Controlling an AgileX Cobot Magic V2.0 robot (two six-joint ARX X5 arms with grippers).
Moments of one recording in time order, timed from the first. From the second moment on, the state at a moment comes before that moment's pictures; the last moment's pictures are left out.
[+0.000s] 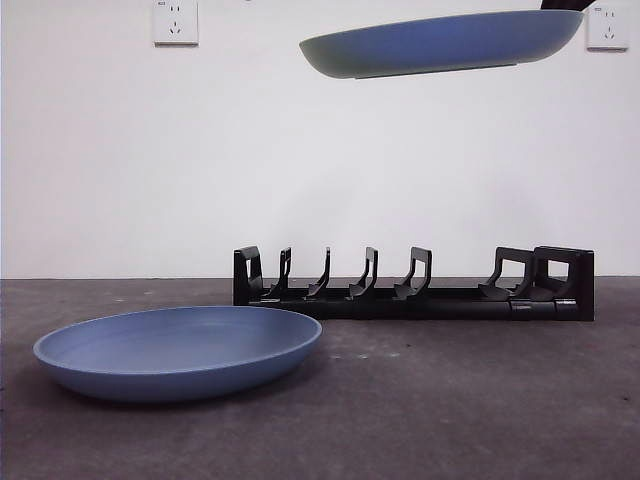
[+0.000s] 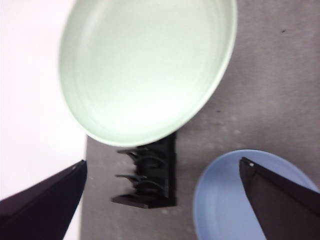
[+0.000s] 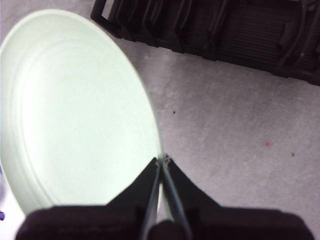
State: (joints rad) left arm -0.95 1.11 1.15 -0.58 -0.23 0.93; right arm 0.14 1.54 1.77 -1.33 -0.45 -0.08
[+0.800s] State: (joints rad) left arm -0.99 1.21 1.15 -0.59 -0.24 1.07; right arm 0.24 1.54 1.77 -1.34 -0.47 -0.04
